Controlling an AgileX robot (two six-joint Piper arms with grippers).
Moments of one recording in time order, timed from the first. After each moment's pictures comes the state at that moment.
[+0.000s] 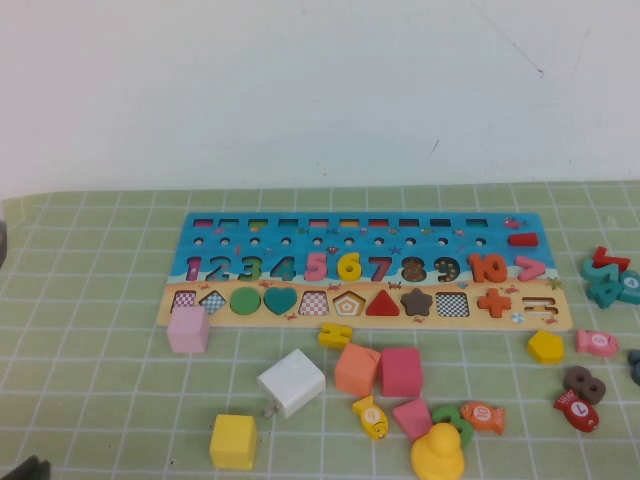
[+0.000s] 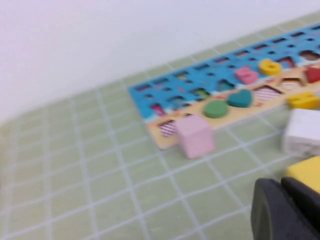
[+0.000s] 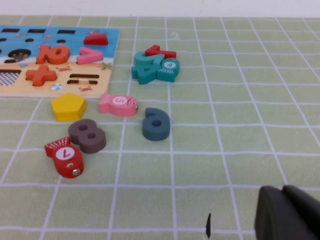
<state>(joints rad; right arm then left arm) -0.03 -0.01 0.02 -0.04 0.41 -0.02 -0.25 0.17 -0.09 -0.34 0.22 0.44</state>
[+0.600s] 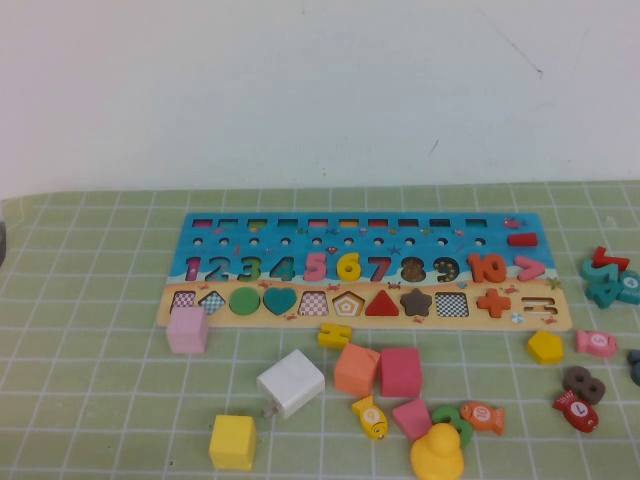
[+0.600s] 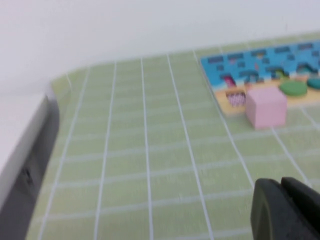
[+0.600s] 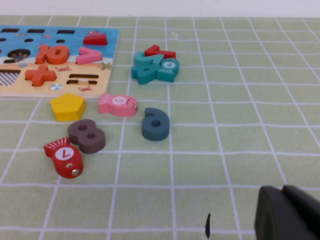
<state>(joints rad) -0.03 -0.01 0.02 -0.04 0.41 -0.02 -0.07 -0.01 0.02 -0.09 0.25 0.11</state>
